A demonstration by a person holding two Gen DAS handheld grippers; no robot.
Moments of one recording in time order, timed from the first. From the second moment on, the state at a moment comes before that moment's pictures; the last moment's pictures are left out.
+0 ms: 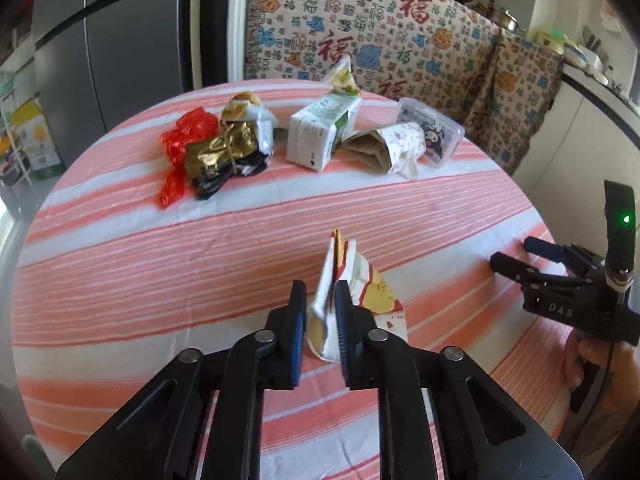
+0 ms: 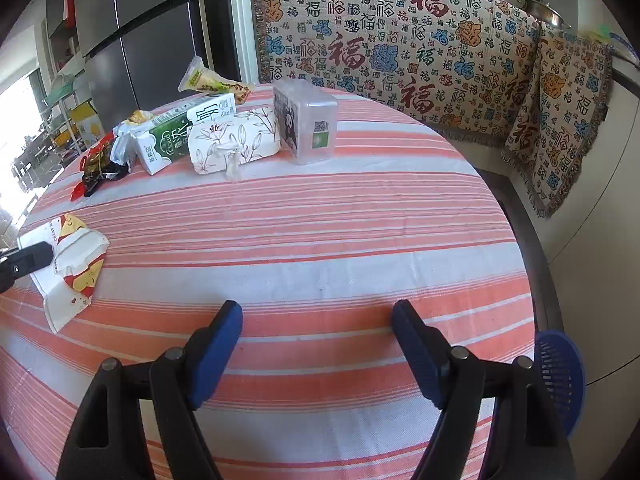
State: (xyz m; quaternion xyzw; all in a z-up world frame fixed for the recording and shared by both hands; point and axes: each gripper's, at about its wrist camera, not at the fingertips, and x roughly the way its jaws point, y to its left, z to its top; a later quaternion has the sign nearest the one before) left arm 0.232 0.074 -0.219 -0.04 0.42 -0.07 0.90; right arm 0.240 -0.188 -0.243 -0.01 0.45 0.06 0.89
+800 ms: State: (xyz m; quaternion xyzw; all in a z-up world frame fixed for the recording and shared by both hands) left arm 0.238 0.063 -0.232 -0.02 0.42 -0.09 0.90; right arm 0.361 -0.179 -0.212 -0.08 0.43 0.13 0.89
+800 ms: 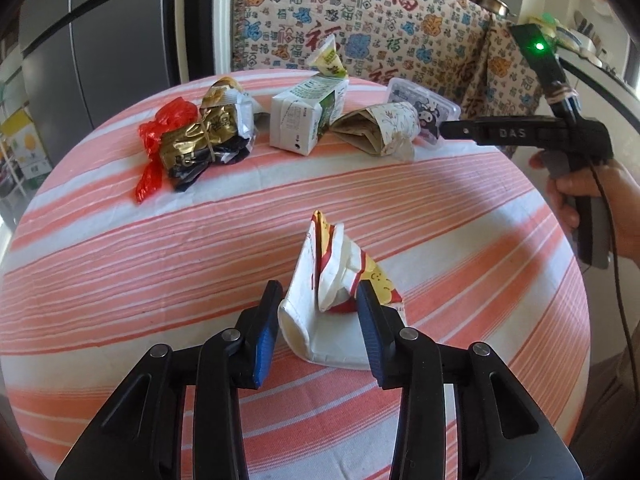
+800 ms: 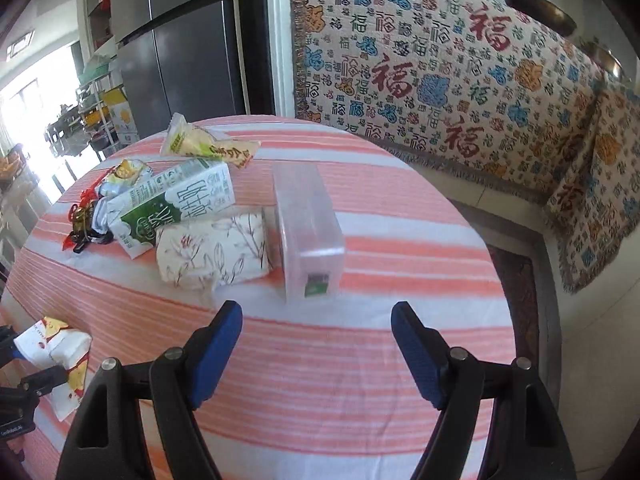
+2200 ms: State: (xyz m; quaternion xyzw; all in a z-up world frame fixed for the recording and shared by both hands) left arm 0.235 0.075 -0.215 -0.04 0.45 -0.15 0.88; right arm 0.261 -0.167 -0.184 -0.02 0.55 0.13 0.83
